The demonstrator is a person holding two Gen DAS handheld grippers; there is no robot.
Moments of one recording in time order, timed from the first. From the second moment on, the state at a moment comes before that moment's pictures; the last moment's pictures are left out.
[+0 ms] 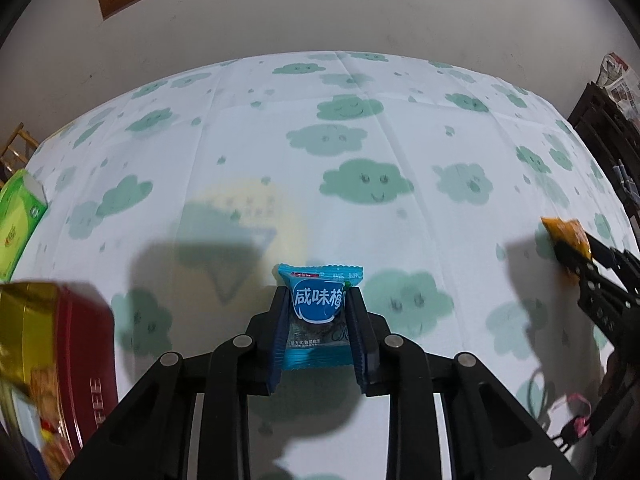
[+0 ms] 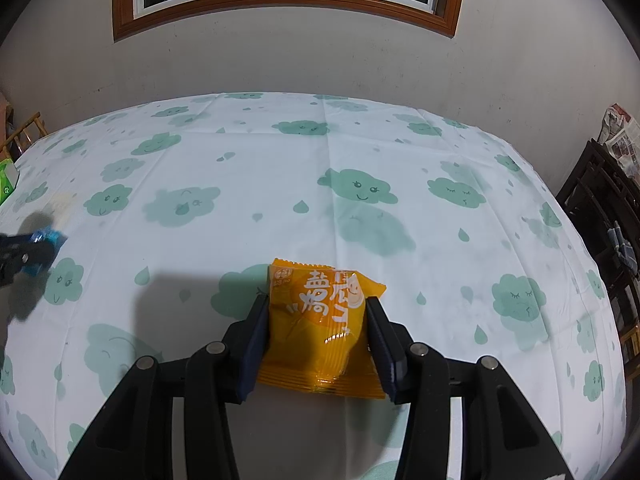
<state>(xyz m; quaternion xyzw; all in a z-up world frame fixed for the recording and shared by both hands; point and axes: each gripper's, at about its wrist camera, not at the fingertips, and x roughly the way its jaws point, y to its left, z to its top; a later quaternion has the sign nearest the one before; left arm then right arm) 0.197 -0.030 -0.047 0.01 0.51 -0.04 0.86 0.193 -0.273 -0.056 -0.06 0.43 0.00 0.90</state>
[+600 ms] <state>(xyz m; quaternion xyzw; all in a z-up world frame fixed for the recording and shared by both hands) 0.130 -0.029 -0.050 0.00 0.51 -0.05 0.86 0.193 -0.273 -0.056 -0.05 0.43 0.00 0.90</state>
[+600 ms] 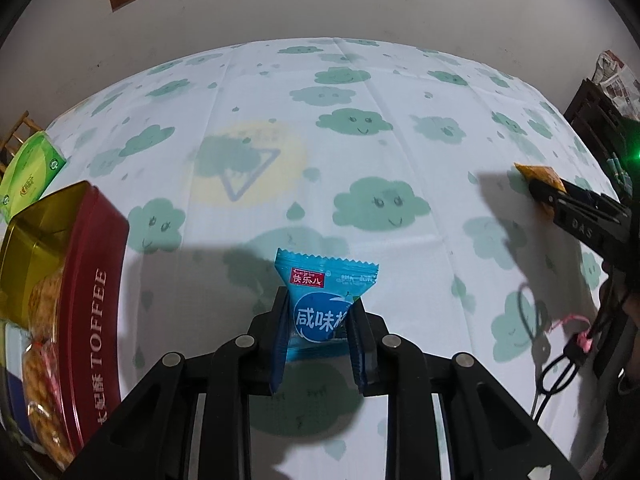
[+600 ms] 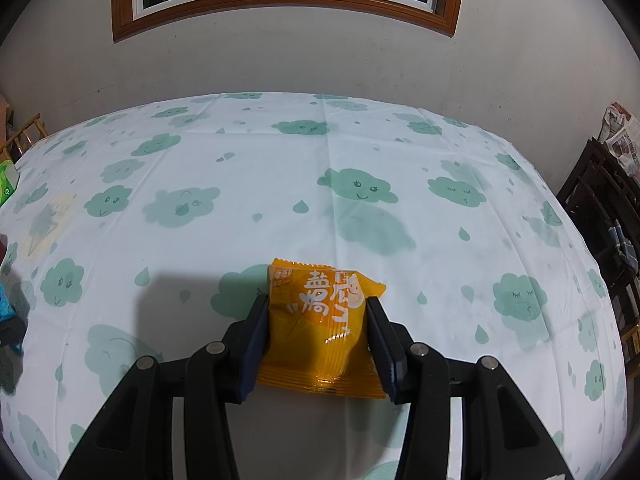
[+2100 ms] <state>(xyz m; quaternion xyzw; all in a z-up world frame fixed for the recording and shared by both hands) 0.048 0.021 0.012 0.01 0.48 0.02 0.88 0.193 -0.274 -0.055 -0.06 0.43 0.00 0.90</state>
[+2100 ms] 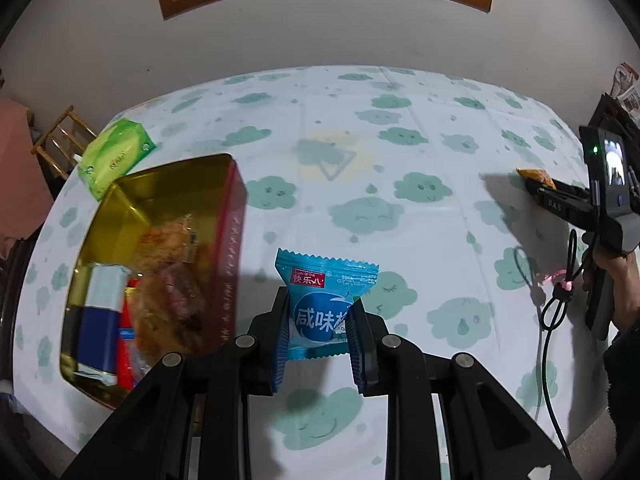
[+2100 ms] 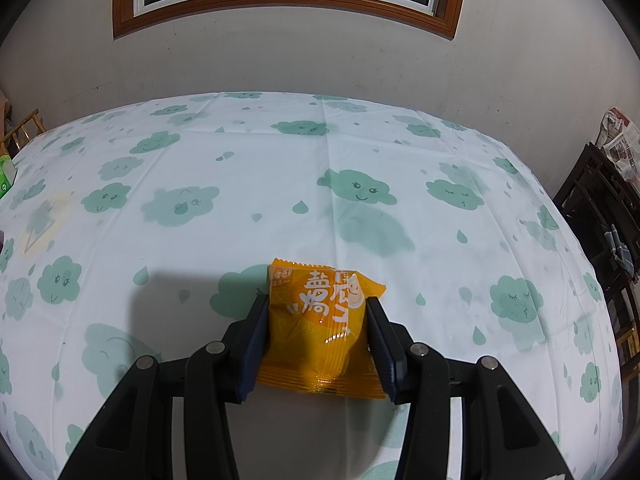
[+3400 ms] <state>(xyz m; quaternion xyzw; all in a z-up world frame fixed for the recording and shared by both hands) 0.038 0.192 -0.014 0.01 0.52 0.13 0.84 0.193 -0.275 -0.055 -0.06 0.43 -0.01 0.90</state>
